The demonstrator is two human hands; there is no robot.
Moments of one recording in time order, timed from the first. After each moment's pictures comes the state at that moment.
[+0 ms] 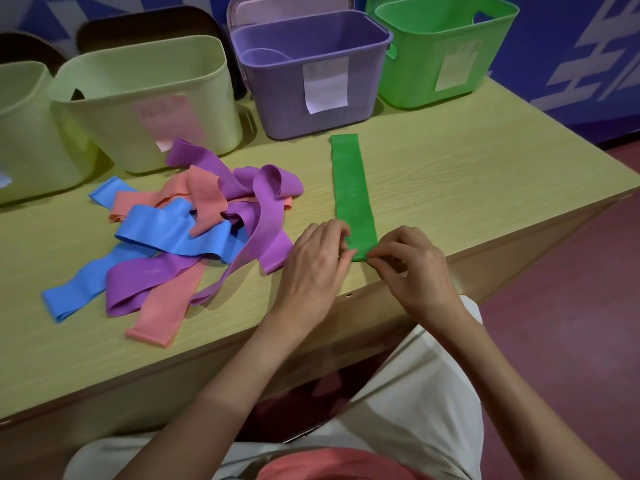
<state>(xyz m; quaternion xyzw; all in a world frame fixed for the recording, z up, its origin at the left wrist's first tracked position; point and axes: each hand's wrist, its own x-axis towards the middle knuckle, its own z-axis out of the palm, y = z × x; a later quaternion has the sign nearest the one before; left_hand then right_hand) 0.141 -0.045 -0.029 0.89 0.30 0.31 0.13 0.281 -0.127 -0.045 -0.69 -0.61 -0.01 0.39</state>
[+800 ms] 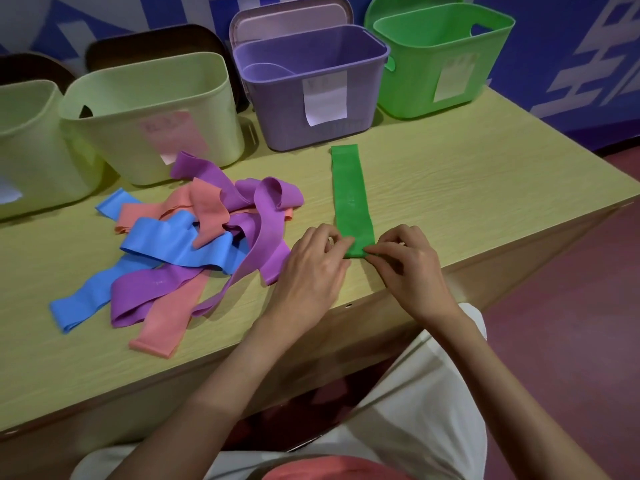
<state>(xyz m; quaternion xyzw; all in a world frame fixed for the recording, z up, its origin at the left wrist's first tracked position) 0.139 -0.030 -0.031 0.93 0.27 0.24 0.08 0.294 -0.111 -0.056 -0.69 -0.60 -0.05 0.40</state>
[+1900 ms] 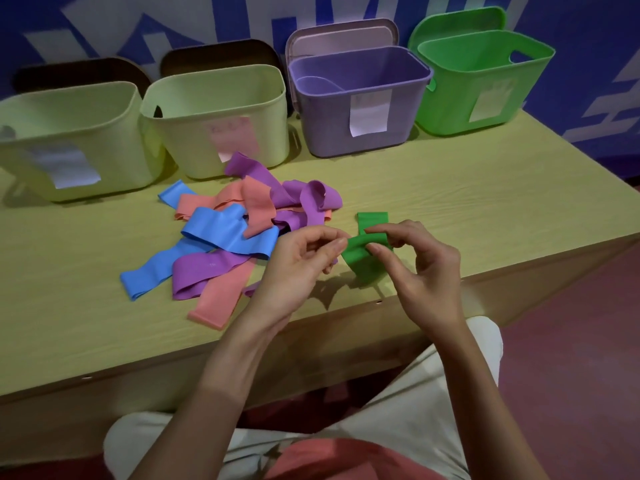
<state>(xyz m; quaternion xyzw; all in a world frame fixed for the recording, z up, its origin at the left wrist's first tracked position) 0.077 -0.047 0.048 0.65 0.35 0.35 0.58 0.225 -0.117 0.014 -0.54 -0.56 0.12 0.62</state>
